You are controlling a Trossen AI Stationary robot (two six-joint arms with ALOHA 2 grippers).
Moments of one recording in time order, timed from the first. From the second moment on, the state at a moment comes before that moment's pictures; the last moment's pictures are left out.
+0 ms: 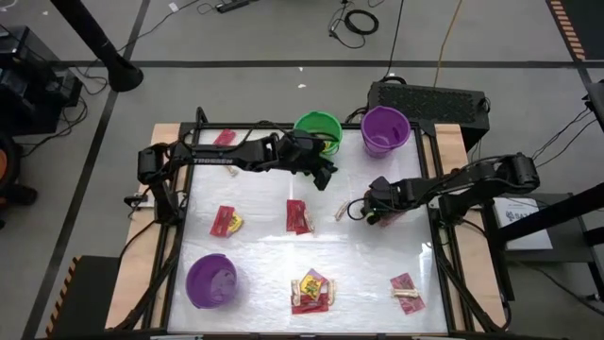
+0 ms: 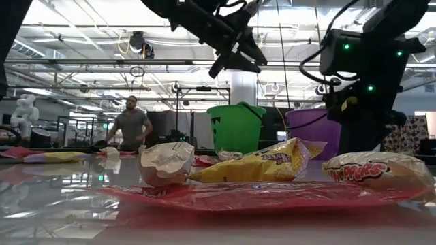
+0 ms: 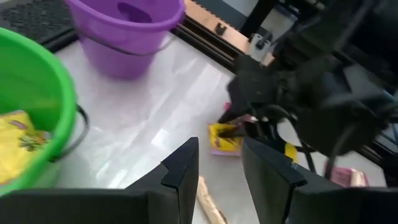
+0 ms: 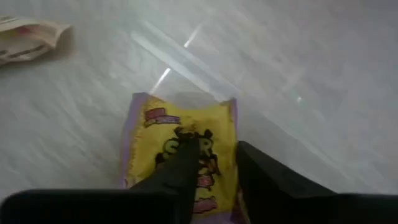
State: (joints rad) left arm 0.19 1.80 1.44 -0.14 0.06 -0.44; right arm -0.01 1.34 0.56 -0.61 0.30 0.94
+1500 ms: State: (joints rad) left arm -0.18 1.59 1.16 0.07 -0.09 0.79; right arm 0.28 1.21 0.66 0.03 0.25 1.16
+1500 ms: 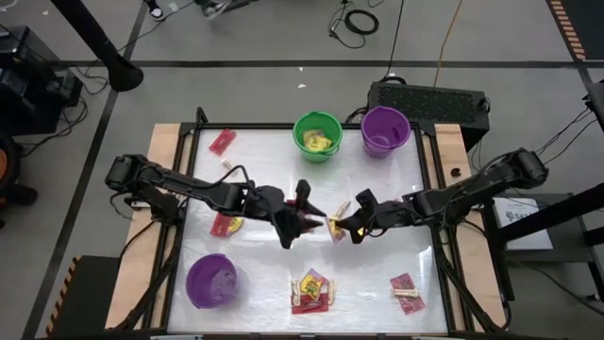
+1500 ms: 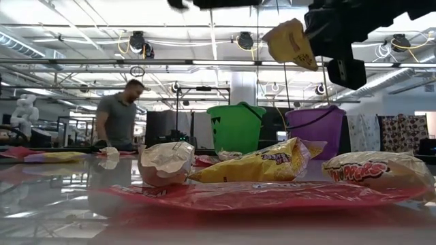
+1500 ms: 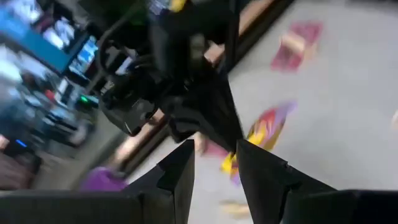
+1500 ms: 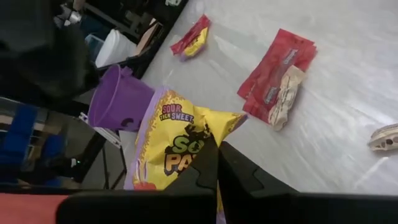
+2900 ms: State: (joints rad) left arm -0.19 1.73 1.16 0.11 -0.14 0.90; right arm 0.20 1.24 0.66 0.04 0.12 1.17
